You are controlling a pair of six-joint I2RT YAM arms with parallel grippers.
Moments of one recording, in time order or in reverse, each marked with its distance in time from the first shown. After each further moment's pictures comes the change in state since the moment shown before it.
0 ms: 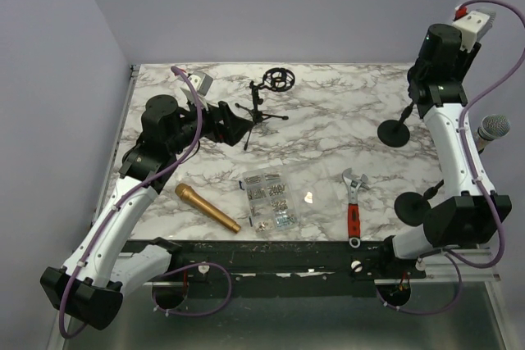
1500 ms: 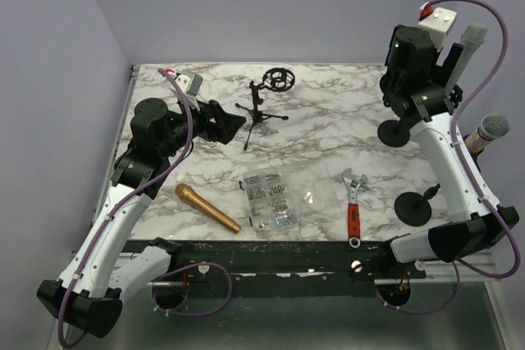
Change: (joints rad) left arm 0.031 -0.060 0.007 -0.004 -0.038 0.015; right arm 0.319 -0.084 0.061 -0.130 0.074 0.040
